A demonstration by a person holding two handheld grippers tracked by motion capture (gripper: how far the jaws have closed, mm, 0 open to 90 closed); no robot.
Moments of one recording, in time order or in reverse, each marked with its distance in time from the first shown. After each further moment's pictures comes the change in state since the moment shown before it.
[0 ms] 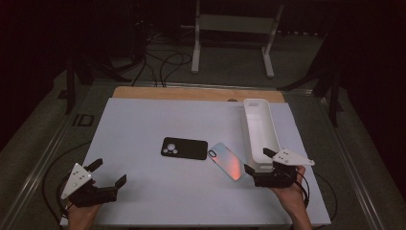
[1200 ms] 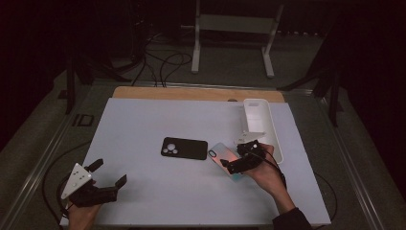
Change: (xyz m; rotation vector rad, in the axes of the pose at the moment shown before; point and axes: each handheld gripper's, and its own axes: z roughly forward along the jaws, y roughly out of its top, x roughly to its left) left arm 0.001 -0.001 0.000 -0.005 -0.007 -0.010; right arm 0.016 0.038 0.084 0.338 0.079 -0.102
